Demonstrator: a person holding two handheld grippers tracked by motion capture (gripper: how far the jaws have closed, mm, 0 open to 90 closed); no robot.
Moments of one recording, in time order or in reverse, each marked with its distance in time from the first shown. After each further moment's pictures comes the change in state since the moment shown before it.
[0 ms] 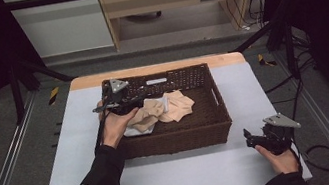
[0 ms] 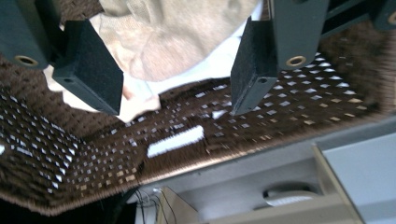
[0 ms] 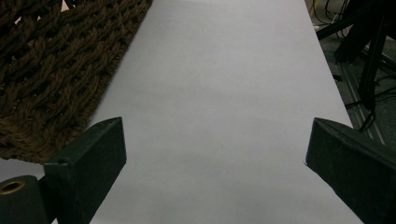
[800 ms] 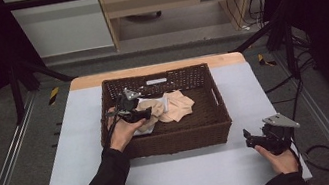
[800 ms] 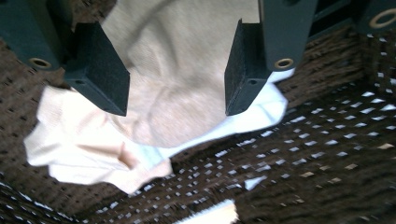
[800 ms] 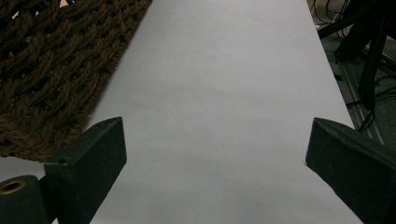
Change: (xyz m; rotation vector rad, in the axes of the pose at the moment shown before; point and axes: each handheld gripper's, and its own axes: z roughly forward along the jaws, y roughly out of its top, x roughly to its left) left arm -0.013 -0.031 0.029 0.193 -0.034 0.065; right arm 0.001 0.000 0.001 0.008 0.001 -0.003
